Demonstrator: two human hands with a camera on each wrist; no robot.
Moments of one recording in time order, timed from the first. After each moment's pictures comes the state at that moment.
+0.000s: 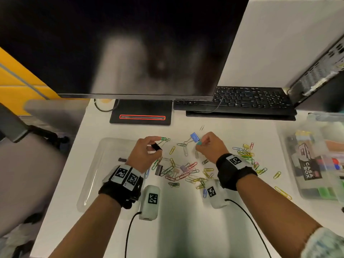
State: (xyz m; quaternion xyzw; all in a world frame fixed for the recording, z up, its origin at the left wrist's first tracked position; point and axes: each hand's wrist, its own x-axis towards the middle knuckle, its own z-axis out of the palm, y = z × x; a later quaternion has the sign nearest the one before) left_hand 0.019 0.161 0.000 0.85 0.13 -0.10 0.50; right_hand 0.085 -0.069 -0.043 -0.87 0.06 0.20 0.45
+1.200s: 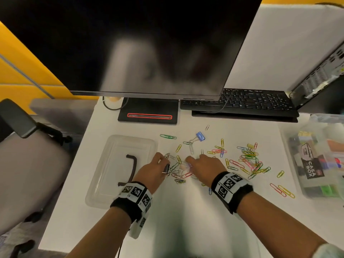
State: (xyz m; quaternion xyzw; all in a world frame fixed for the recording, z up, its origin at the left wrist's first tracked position) left_hand -0.033 0.158 -0.022 0.97 -0.05 -0.19 0.17; right_hand 0.019 -0.040 -0.025 -0.93 -0.30 0.21 0.00
